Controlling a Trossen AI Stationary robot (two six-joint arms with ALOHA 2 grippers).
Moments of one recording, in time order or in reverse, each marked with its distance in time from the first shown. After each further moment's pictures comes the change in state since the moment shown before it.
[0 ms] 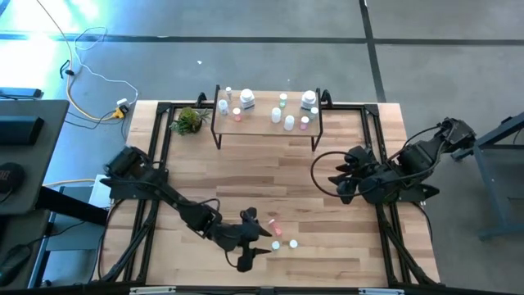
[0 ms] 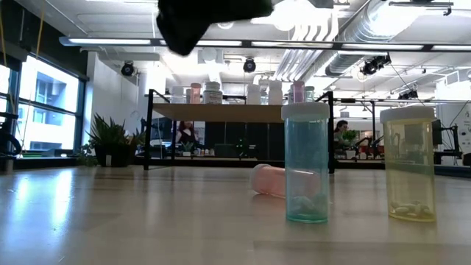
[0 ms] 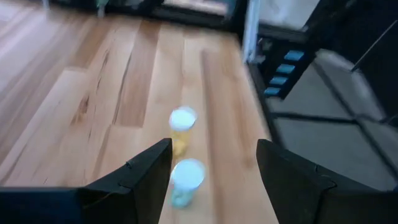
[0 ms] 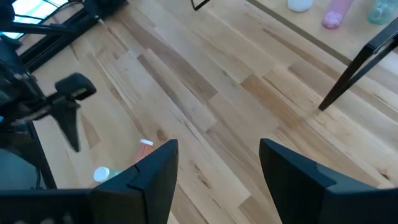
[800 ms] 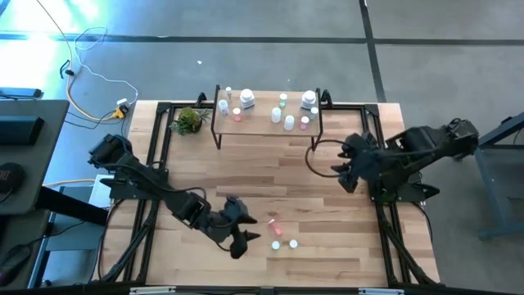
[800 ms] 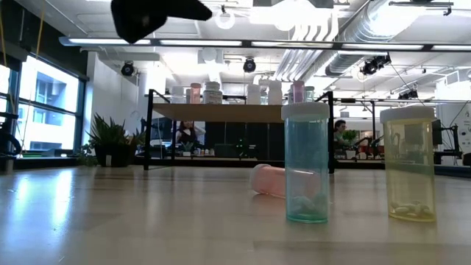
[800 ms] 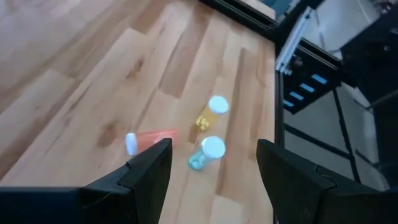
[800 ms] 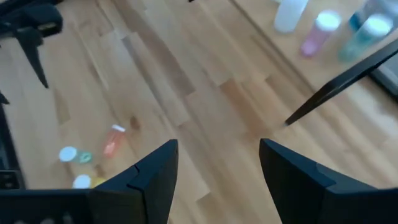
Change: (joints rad) left arm 0.009 -0.211 0.000 -0.370 -0.057 -0.371; right arm -0.184 0.020 0.140 -0.108 -0.131 -0.334
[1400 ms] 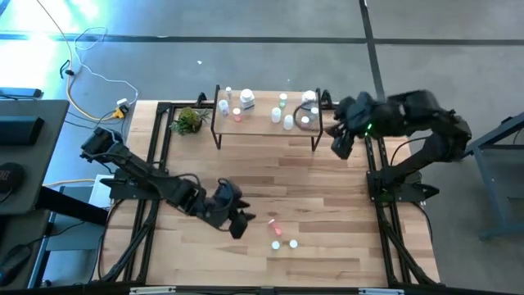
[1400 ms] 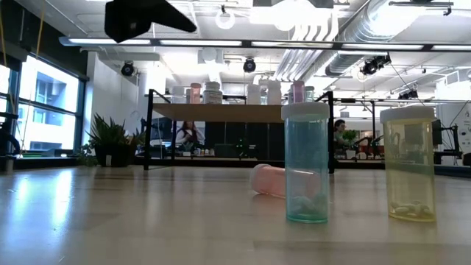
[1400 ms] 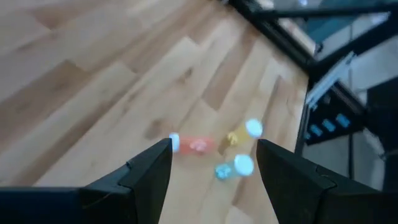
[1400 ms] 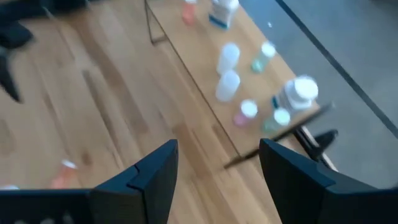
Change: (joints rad) left arm 0.065 -0.119 0.001 -0.204 -0.033 -0.220; right arm -0.313 0.255 0.562 -0.213 -0.034 -0.417
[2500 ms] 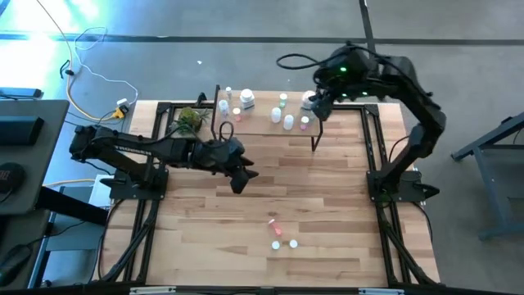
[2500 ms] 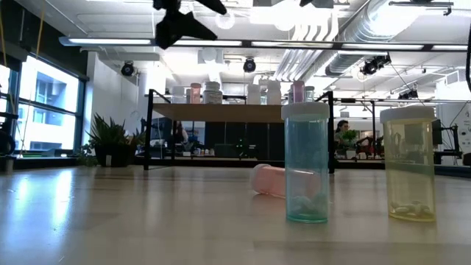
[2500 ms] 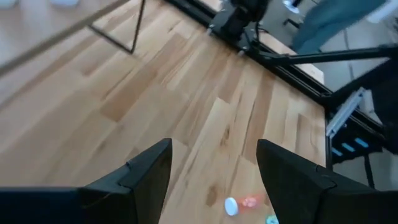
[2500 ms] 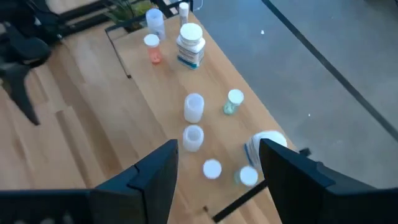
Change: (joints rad) left arm 0.414 -0.167 -0.001 -0.030 0.309 0.413; right arm -0.419 0.233 0.278 0.071 -0.245 -0.302
